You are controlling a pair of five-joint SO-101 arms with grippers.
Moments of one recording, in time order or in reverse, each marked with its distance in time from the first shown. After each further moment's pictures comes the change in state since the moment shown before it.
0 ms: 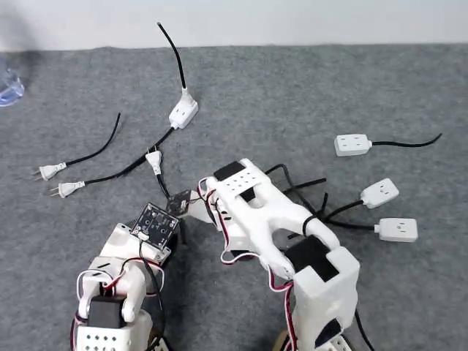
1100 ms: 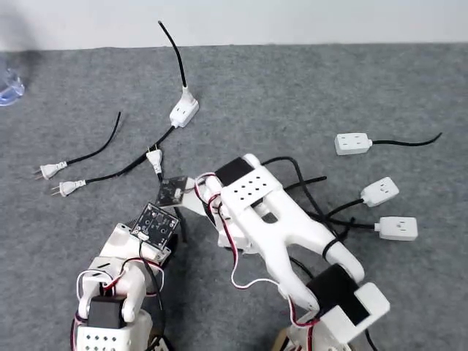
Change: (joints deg) left arm 0.0 0.0 0.0 0.0 0.0; right arm -2.3 -18.5 3.8 6.9 -8.2
